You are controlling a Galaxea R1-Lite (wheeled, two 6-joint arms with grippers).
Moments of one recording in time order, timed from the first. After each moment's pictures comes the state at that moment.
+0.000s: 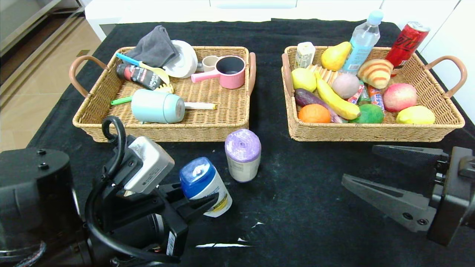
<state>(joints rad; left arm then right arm) -0.73 1.32 -0.57 -0.51 0.04 0.15 0.71 1.19 -0.73 -0.32 0.03 0.02</state>
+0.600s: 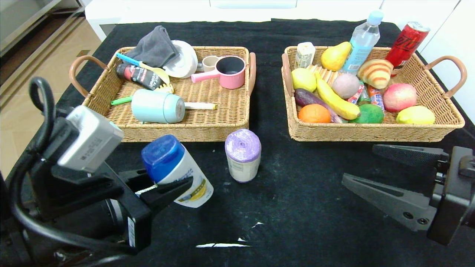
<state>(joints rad) -0.69 1.19 -0.67 -0.32 0.10 0.11 0.71 1.19 -0.73 -0.33 0.03 0.02</state>
